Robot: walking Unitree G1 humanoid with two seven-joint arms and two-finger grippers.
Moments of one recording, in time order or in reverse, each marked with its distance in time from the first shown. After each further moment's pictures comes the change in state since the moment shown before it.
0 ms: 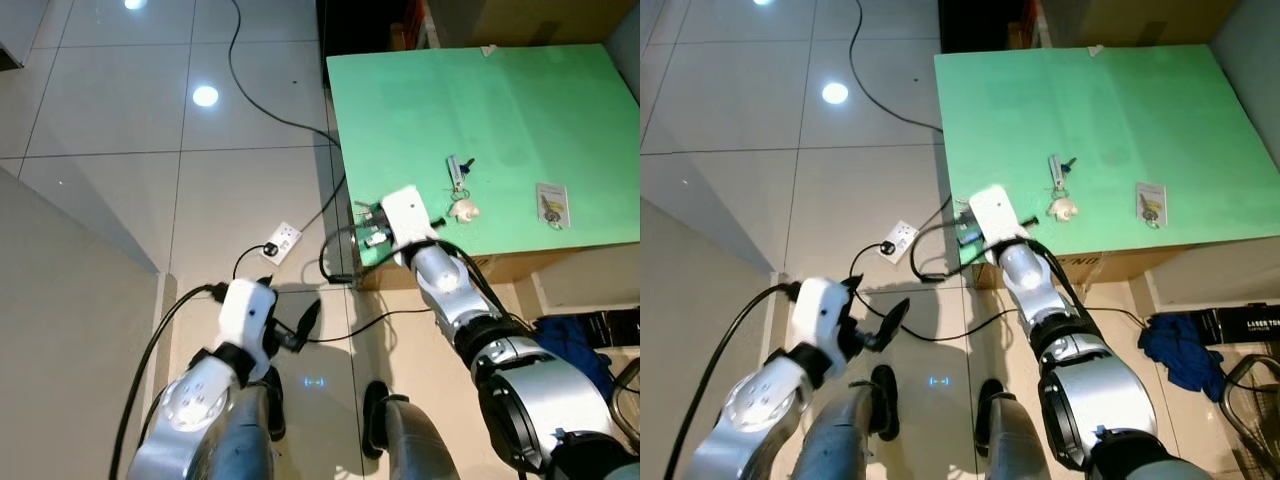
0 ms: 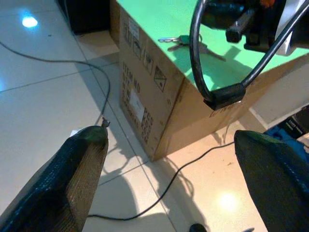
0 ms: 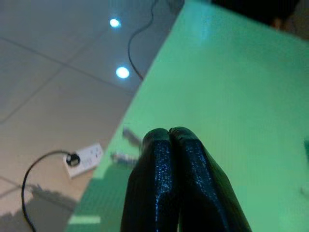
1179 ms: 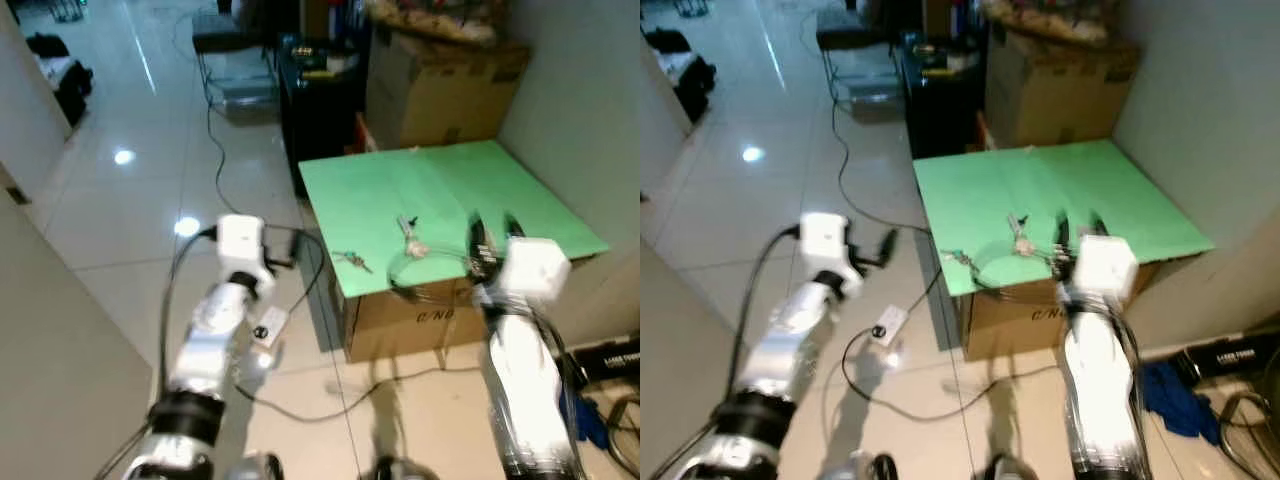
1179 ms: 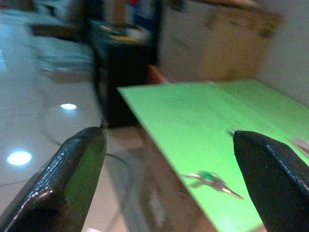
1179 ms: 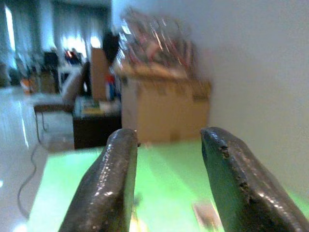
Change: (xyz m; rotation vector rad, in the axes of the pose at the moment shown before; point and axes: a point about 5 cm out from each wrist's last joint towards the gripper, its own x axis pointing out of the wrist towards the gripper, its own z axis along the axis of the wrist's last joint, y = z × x) left arm 0.072 0.062 0.007 -0.151 -0.094 0.284; right arm -0.133 -0.037 -0.026 0.264 -0.175 -0.509
